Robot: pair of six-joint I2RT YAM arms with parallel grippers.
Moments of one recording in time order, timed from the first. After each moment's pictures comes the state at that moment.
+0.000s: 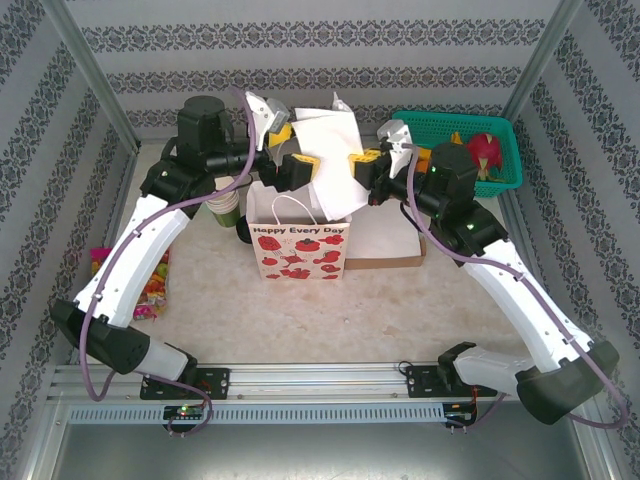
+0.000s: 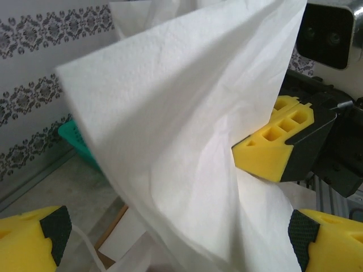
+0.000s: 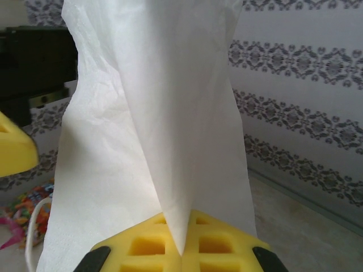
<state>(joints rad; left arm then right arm) -0.39 1.46 1.69 -0.50 0.71 0.07 0.46 1.17 1.25 -0.18 -0.43 0.04</state>
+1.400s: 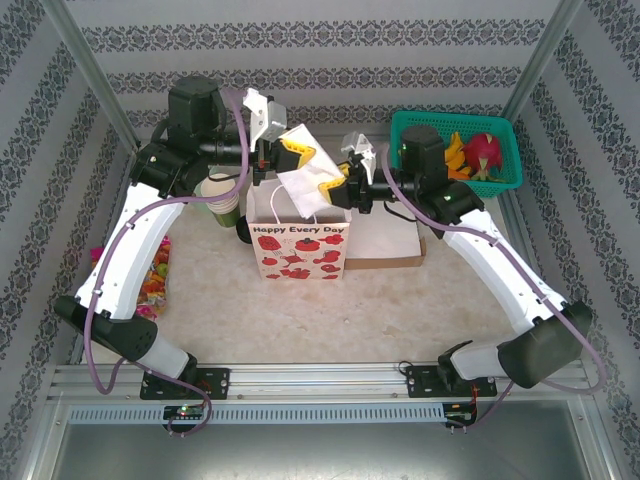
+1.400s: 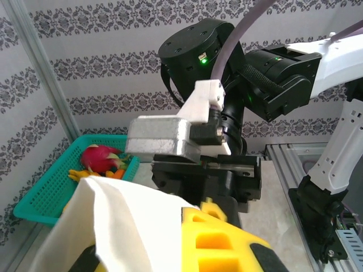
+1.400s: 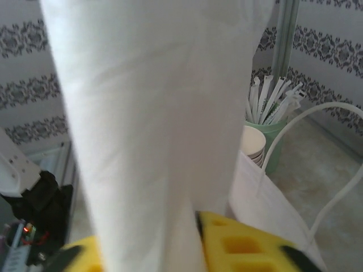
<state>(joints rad) -0.37 1.53 1.92 -0.67 1.01 0.39 0.44 1.36 1.39 -0.37 -0.88 -0.15</state>
